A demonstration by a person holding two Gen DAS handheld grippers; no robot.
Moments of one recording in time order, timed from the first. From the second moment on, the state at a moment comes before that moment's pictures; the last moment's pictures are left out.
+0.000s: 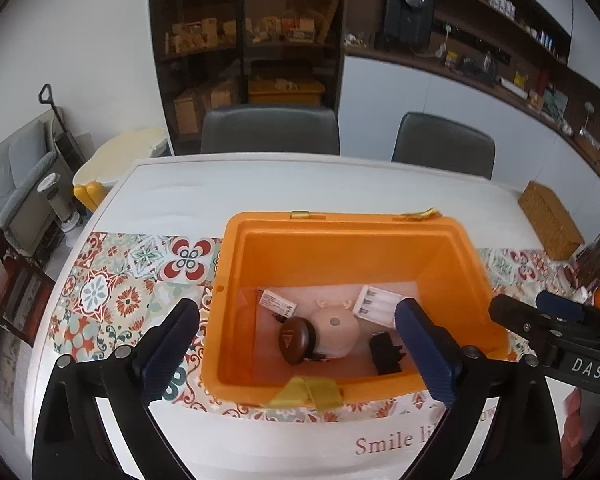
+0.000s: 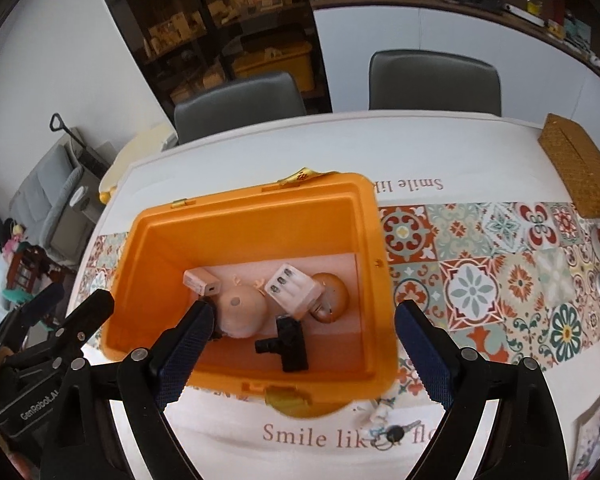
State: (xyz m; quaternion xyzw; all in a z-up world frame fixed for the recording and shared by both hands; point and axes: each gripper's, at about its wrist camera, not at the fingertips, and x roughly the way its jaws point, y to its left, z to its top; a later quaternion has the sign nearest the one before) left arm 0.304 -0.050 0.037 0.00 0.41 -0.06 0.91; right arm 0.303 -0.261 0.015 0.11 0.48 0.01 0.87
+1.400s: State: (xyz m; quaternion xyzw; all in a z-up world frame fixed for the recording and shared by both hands) left arm 0.219 -0.067 -0.045 -0.01 0.48 -0.05 0.87; right arm 0.201 -0.279 -0.054 0.12 0.49 -0.01 0.86
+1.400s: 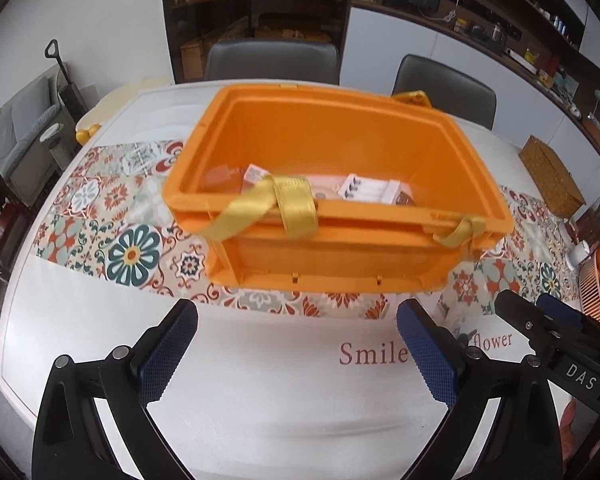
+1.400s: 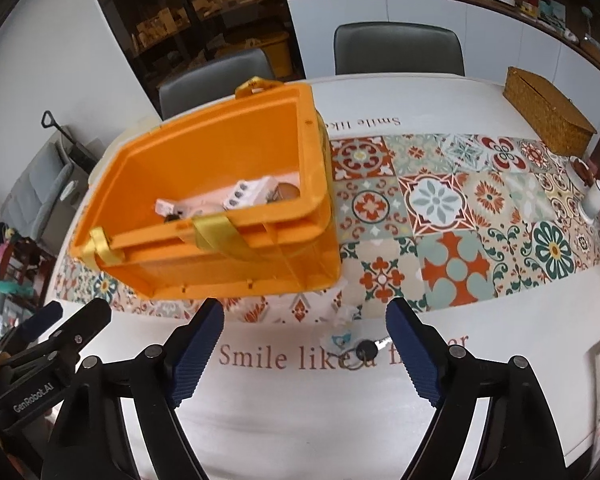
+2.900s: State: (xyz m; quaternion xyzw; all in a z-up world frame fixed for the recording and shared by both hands) left arm 0.234 -0.113 -0.128 0.07 0.55 -0.04 0.83; right arm 0.233 -0.288 -0.168 0.10 0.58 -0.01 0.81
